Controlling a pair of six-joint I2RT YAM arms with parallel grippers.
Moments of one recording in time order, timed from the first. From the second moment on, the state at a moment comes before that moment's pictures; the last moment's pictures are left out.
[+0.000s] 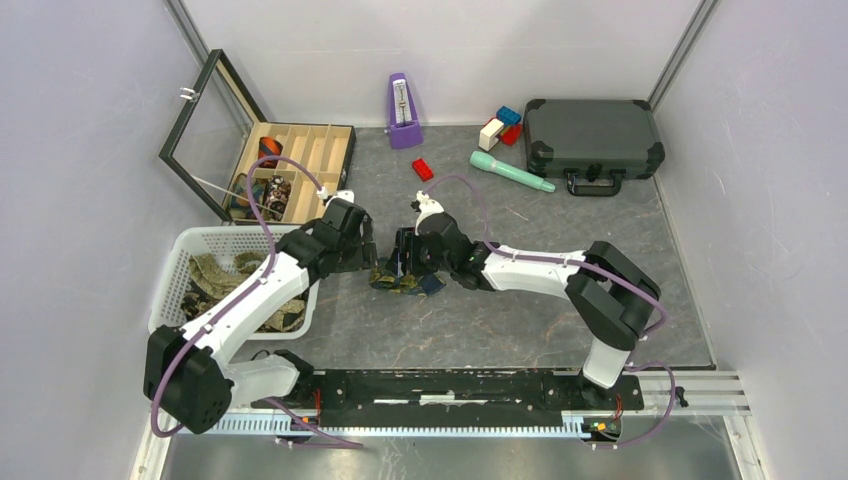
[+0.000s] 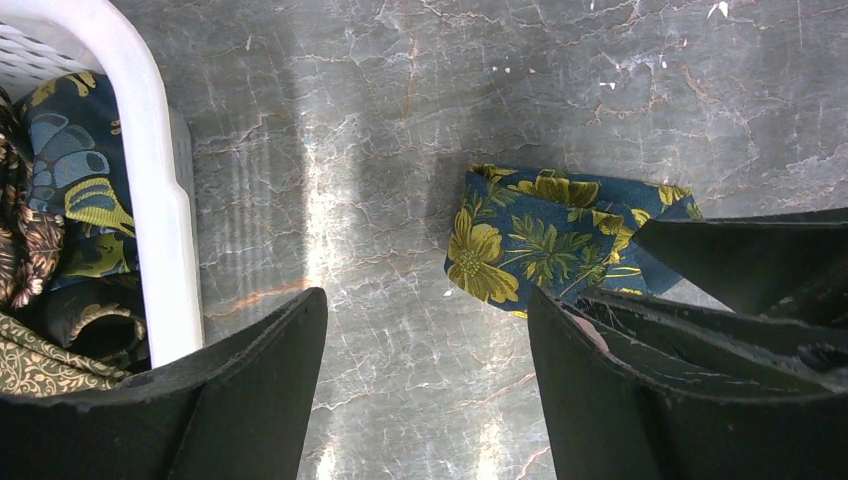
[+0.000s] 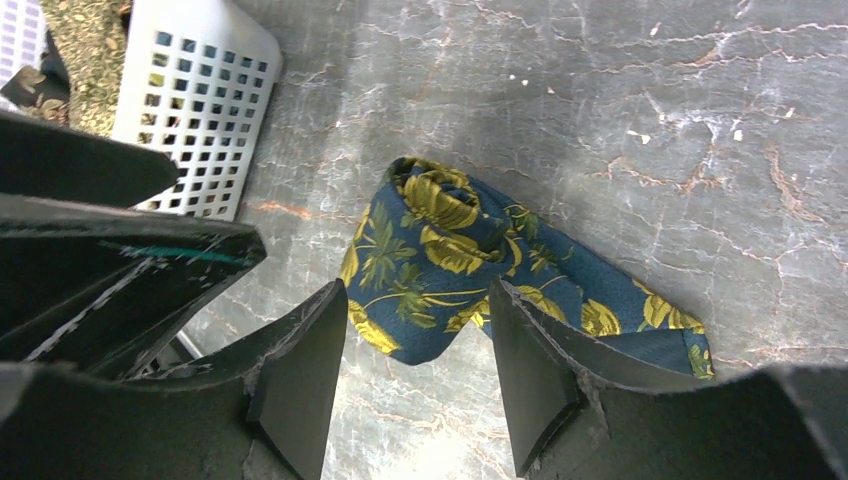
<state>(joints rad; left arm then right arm) -0.53 1.18 0.91 -0.71 -0.28 -0.53 0.94 1.75 1.04 0.14 0.00 0.70</state>
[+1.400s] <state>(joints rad) -0.52 1.16 0.69 -0.36 -0.10 -0.53 0.88 1.80 0.99 0.17 0.02 0.70</state>
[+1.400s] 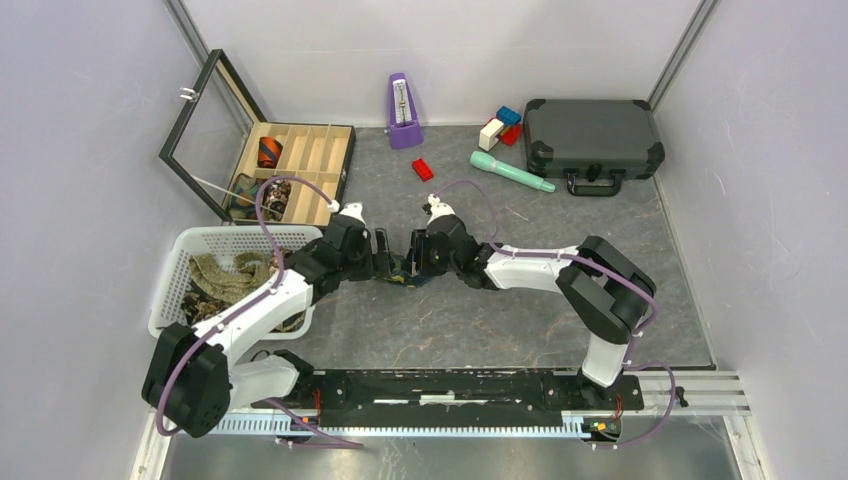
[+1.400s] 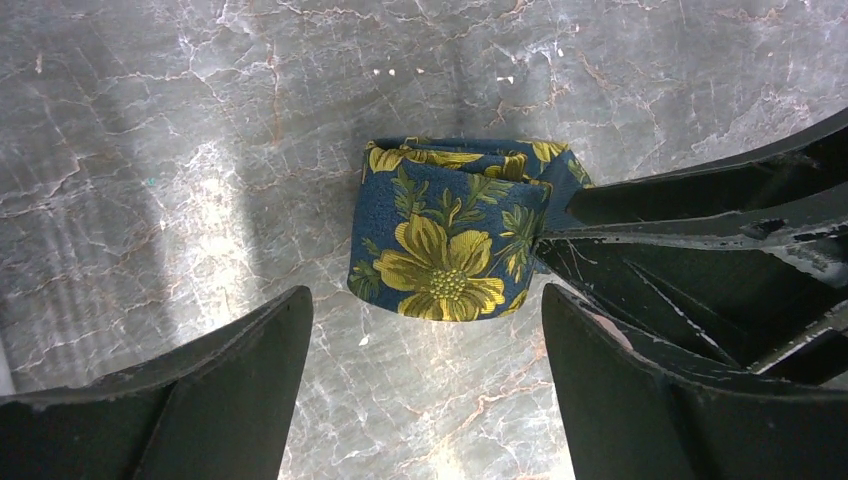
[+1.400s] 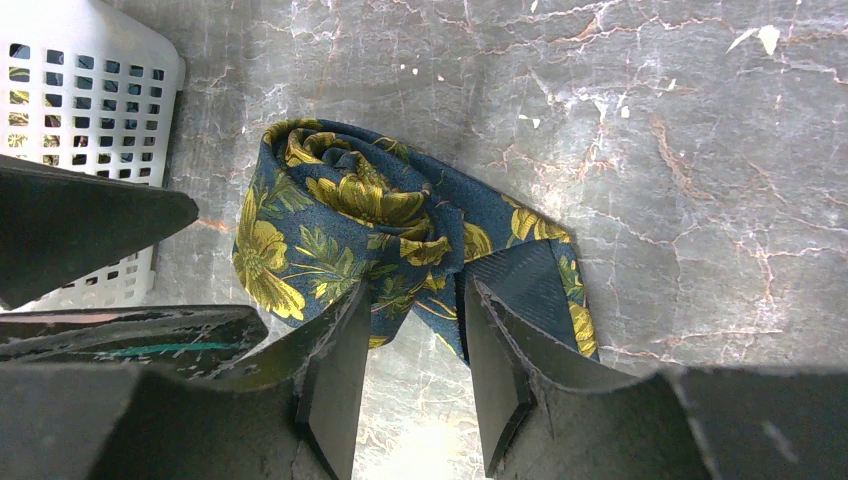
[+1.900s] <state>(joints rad) -0.42 1.16 0.51 -0.06 0.01 -0.53 0.86 1.82 1.00 0.17 0.00 0.69</state>
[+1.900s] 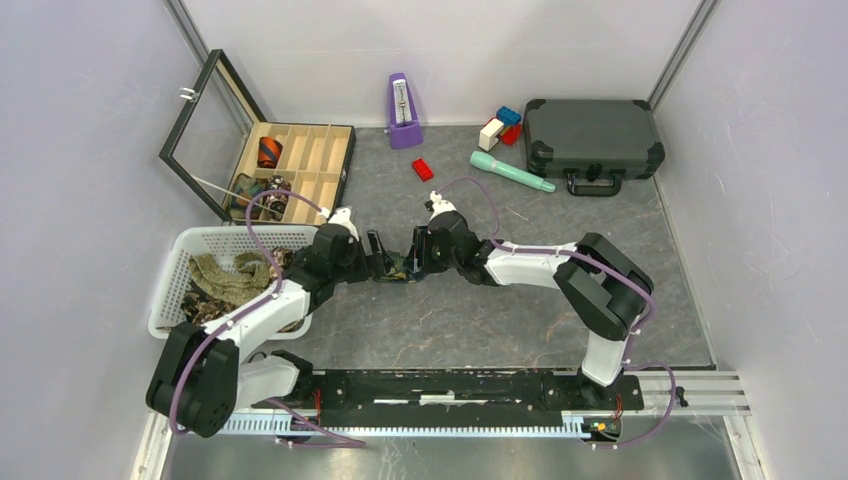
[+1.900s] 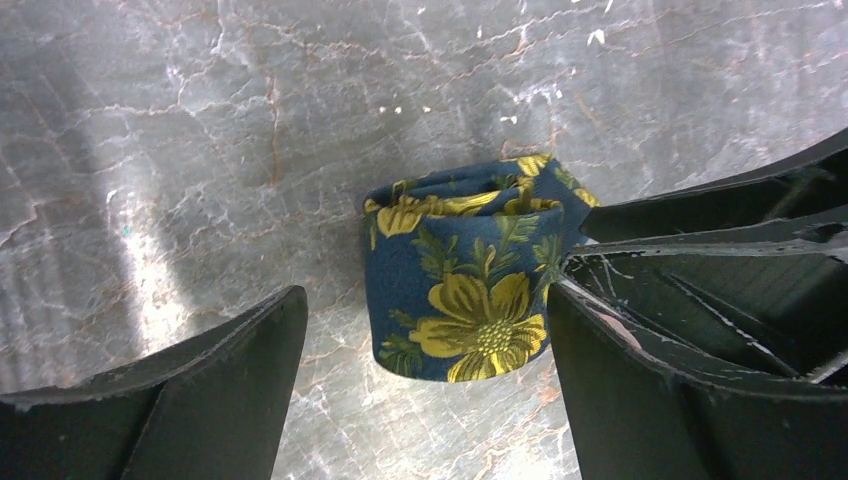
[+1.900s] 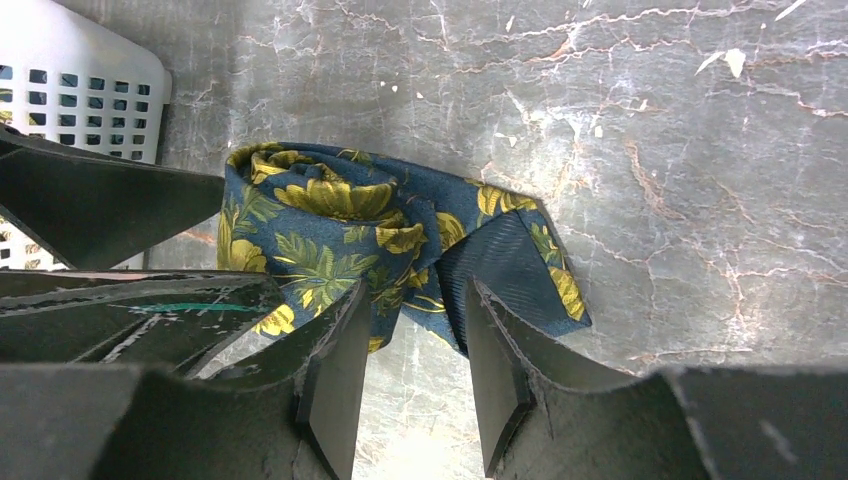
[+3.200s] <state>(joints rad) -0.38 1.27 0.46 0.17 0.17 -0.53 0.82 1.81 1.02 0.23 -0.13 0.68</state>
